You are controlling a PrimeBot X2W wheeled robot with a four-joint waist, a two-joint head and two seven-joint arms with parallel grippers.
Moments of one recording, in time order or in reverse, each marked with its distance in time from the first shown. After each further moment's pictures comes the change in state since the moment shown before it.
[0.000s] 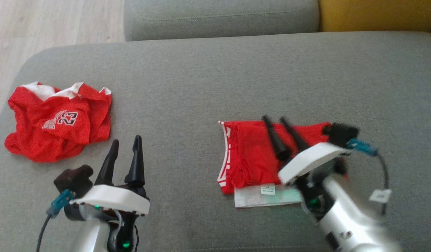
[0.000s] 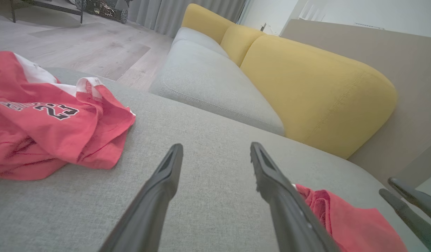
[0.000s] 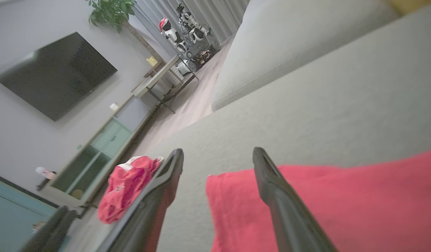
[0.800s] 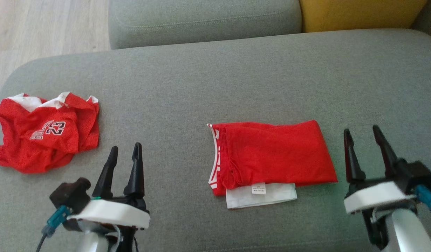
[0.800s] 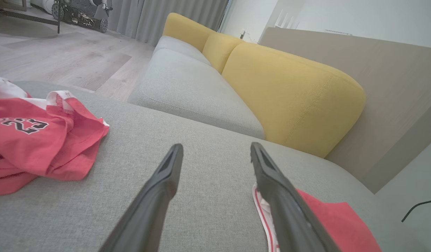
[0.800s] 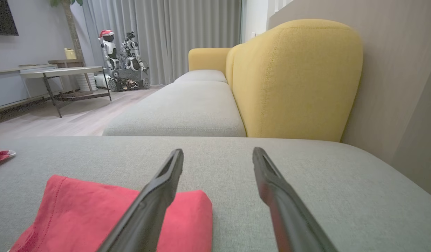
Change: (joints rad) left arm 0.092 0.000 0.002 -0.142 0.019 -0.003 0.000; right arm 0.298 -0.068 -0.486 -0.300 -0.774 0.000 -0.146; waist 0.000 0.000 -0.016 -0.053
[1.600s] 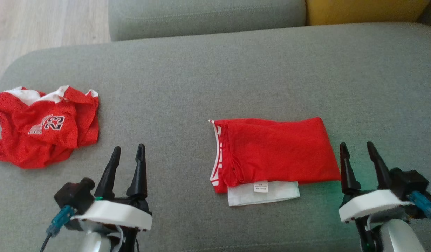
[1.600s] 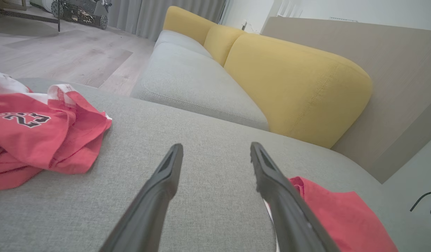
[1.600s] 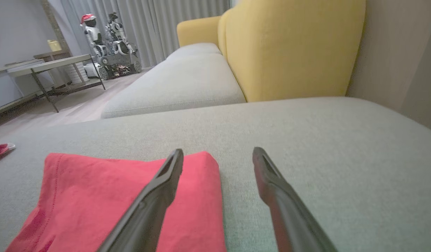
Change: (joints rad) left arm 0.016 0.001 -0.007 -0.016 0.040 0.003 0.000; right arm 0.056 0.075 -0.047 0.018 0.044 0.000 0.055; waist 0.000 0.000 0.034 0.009
